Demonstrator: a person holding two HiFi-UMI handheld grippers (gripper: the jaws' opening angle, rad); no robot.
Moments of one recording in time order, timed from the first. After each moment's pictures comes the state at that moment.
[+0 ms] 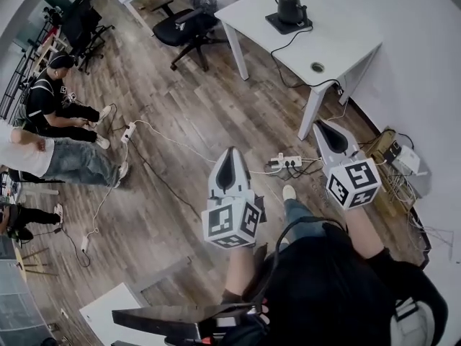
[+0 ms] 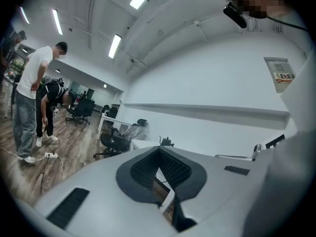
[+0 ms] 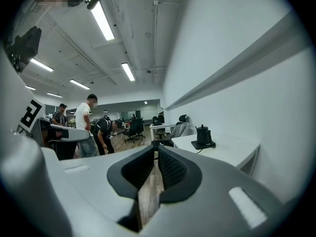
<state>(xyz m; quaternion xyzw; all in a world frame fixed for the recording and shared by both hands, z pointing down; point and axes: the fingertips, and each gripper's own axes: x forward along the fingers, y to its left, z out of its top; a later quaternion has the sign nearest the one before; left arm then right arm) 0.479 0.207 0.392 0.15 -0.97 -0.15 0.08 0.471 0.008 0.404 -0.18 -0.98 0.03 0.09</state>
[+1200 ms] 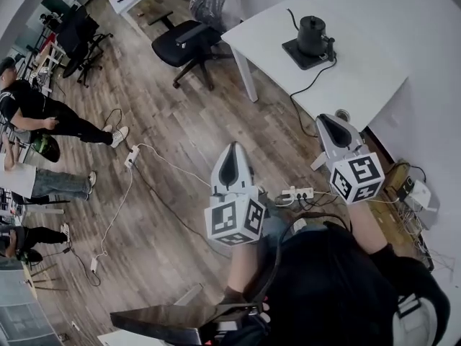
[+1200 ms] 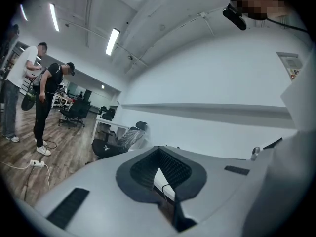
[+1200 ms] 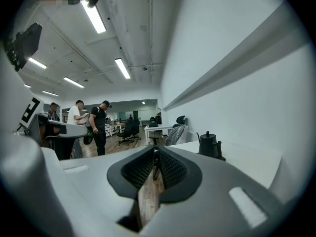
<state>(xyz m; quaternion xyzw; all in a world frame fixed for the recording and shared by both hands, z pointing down) 0.209 0.207 0.376 0.16 -0.97 -0.16 0.06 0.200 0.006 0.397 -0.18 -0.98 0.02 0.08</state>
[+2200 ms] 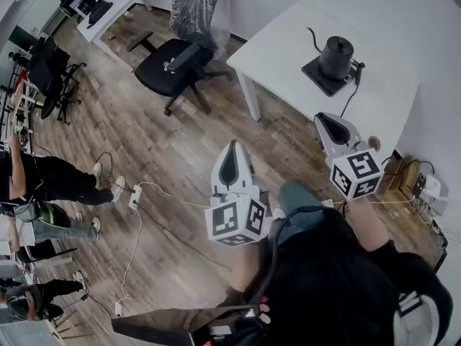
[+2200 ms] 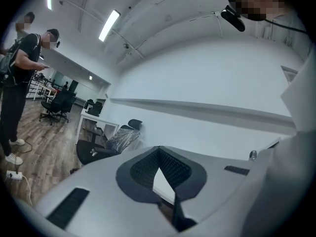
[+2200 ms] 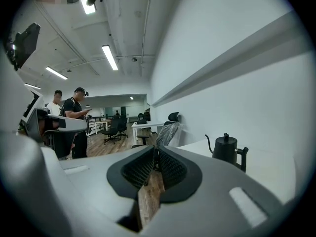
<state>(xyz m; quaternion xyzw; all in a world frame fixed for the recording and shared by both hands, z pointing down) -0.038 0.292 0.372 0.24 -0.95 -0.16 0.07 -0.015 0.094 0.403 -0.10 -0.99 0.02 0.11</state>
